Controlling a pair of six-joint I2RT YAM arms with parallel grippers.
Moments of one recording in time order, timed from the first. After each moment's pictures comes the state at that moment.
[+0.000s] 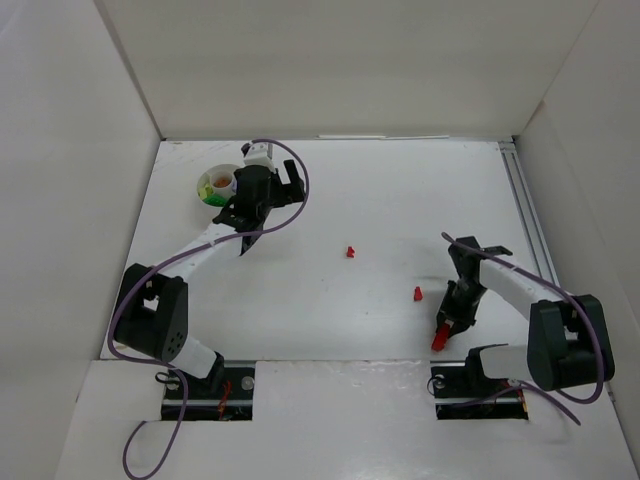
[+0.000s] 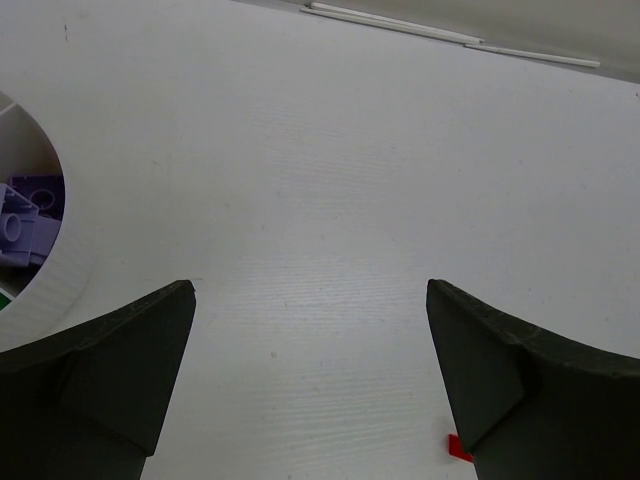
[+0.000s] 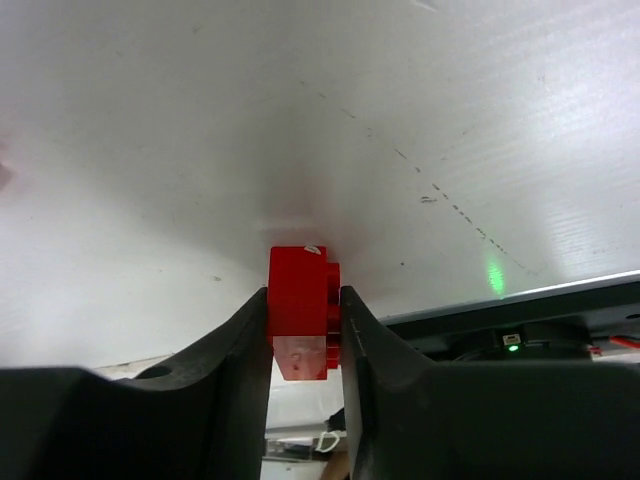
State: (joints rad) left arm -0.41 1.49 0.97 0.17 -0.18 -0.41; right arm 0.14 1.31 0.63 -1.00 -0.10 0.64
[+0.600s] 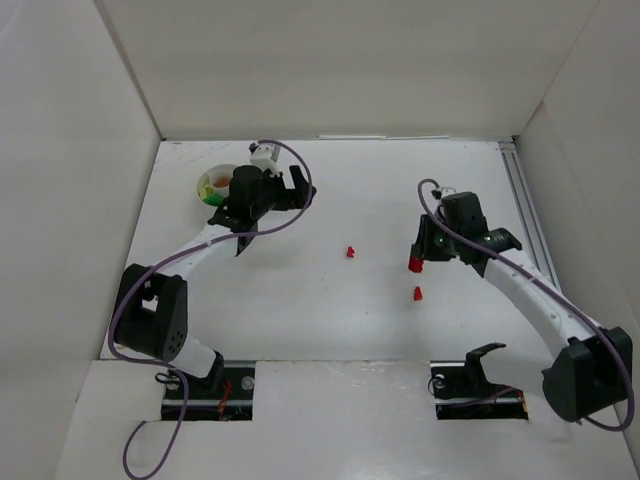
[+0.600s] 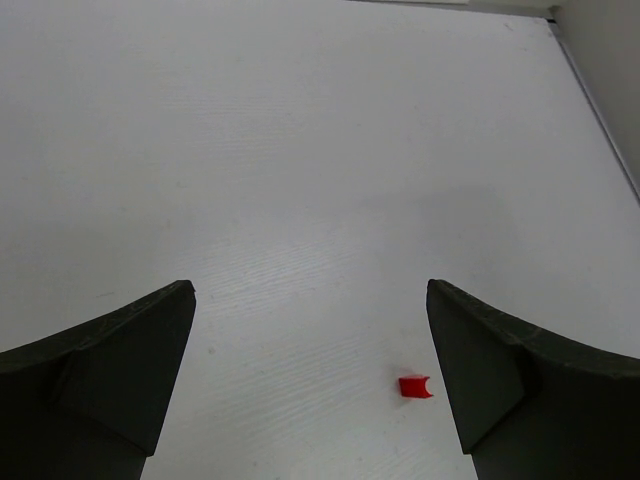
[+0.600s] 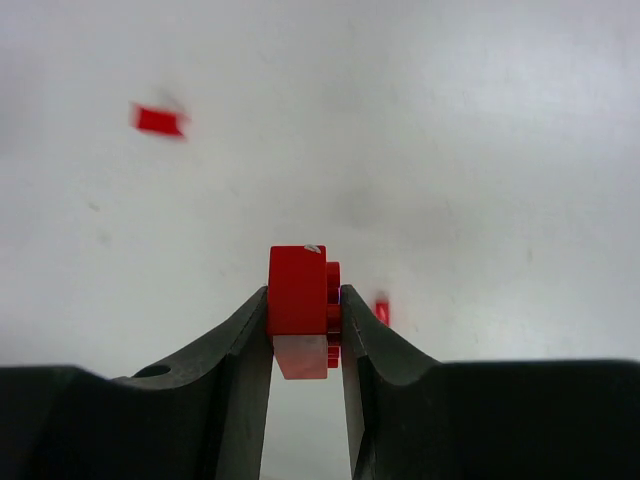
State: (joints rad) left arm -0.37 1.49 0.96 0.23 0.12 -0.39; right arm 0.33 1.19 0.90 -0.68 -0.04 0.35
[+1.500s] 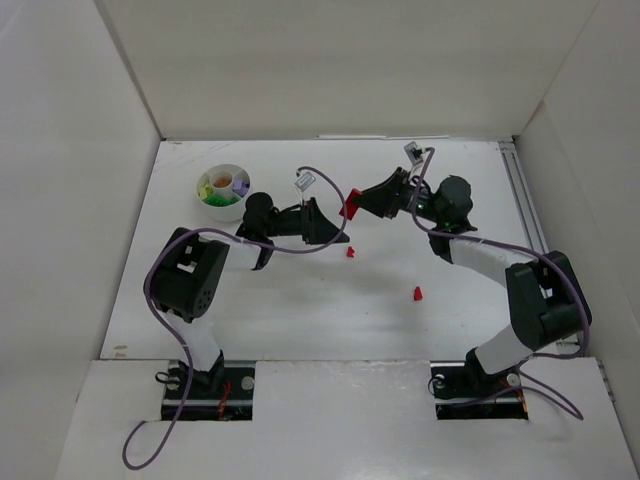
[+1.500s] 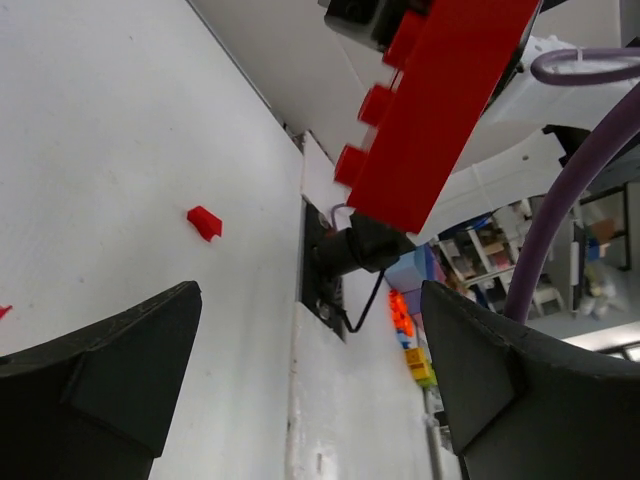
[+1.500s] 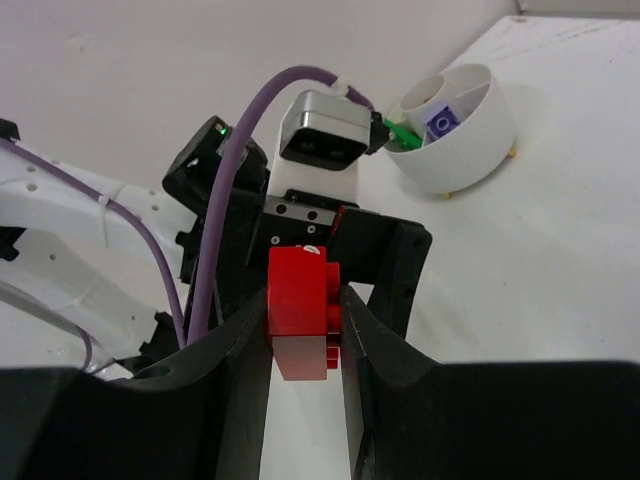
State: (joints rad) left arm -0.42 1.78 0.78 1.11 1.10 -1.07; right arm 0.33 1.55 0.84 0.96 -0.83 0.82
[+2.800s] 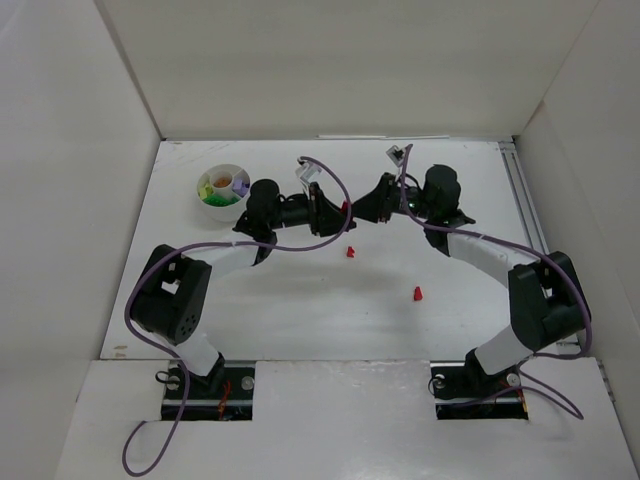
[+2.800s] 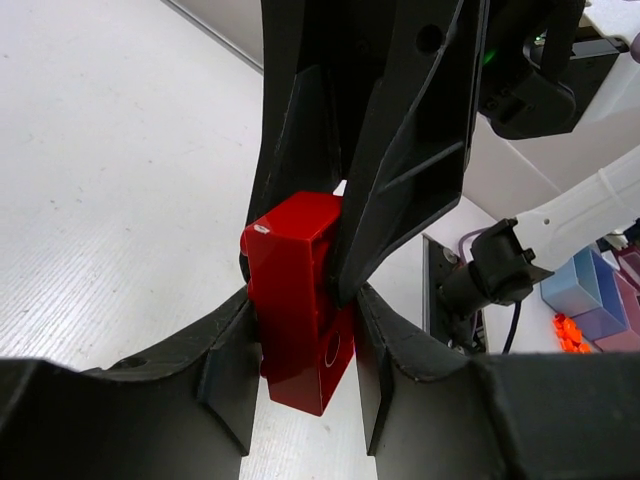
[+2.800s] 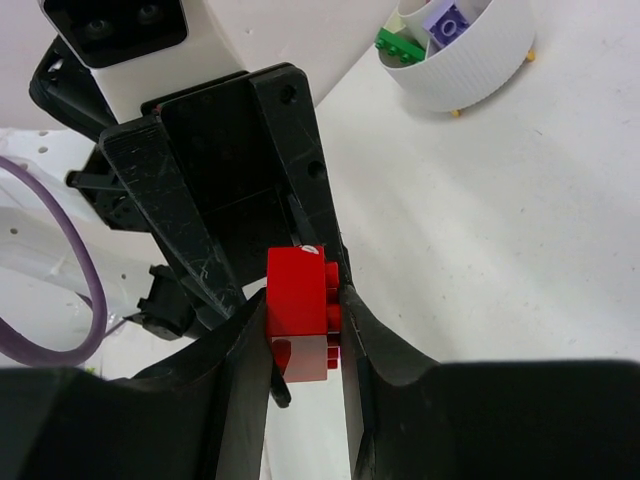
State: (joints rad) left arm -0.48 1.62 0.86 0.77 0.91 -0.60; right arm 0.37 1.55 0.93 0.57 -0.89 0.68
